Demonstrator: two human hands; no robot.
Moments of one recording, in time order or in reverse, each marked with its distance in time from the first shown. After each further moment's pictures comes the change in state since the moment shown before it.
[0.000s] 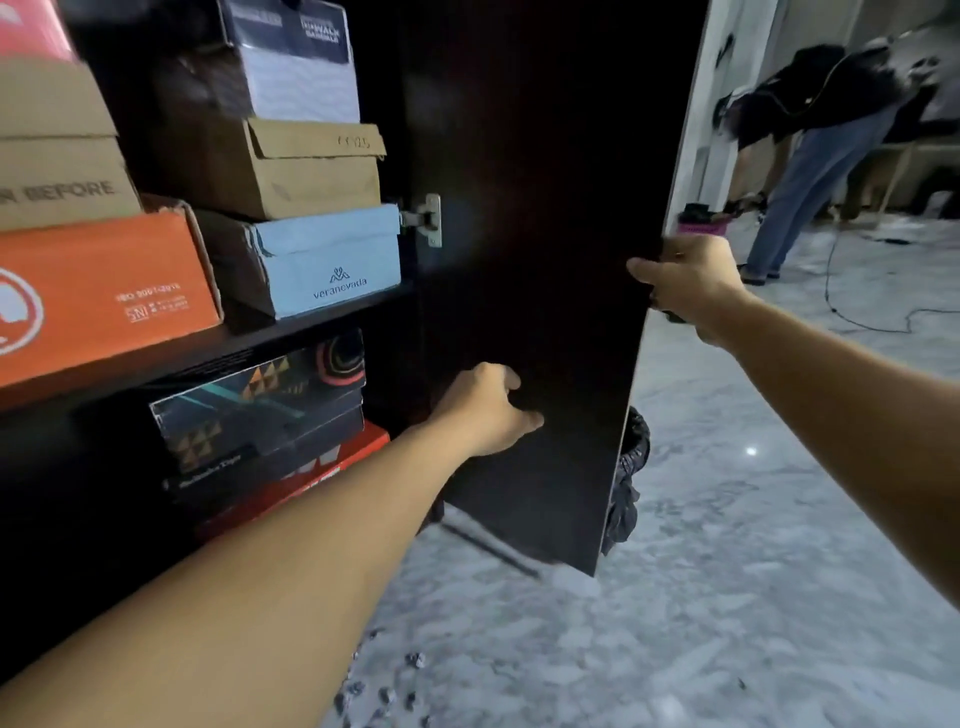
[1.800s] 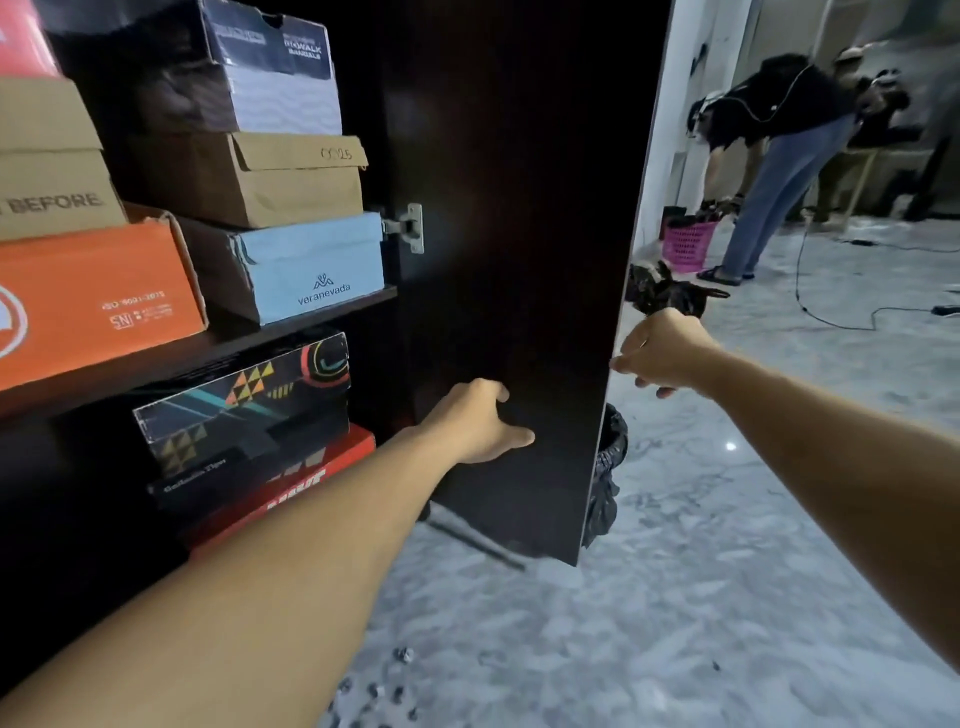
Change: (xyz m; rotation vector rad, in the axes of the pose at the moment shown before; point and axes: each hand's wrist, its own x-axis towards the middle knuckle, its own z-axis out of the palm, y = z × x) left_hand -0.005 0.008 0.006 0.113 -0.104 -0.022; right_hand -0.053 0.007 -0.012 -0.668 -0.292 0.120
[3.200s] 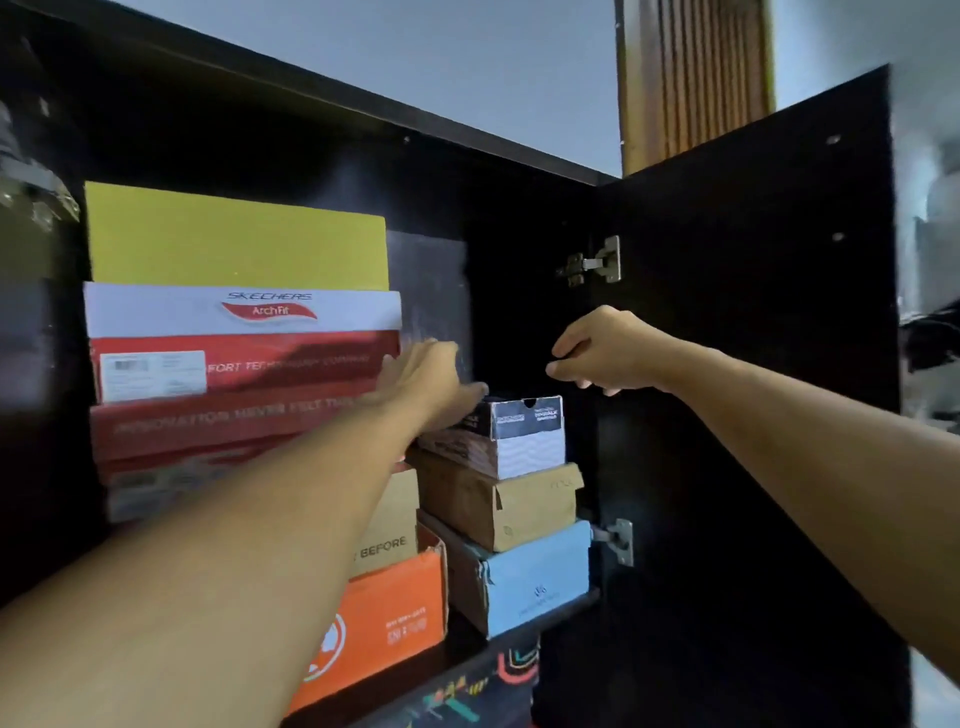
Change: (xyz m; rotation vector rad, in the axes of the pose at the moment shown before) left_hand -0.057 0.011 -0.417 0.499 0.826 -0.068; right_hand 0.001 -0.363 -0.193 0.186 0.147 -0.777
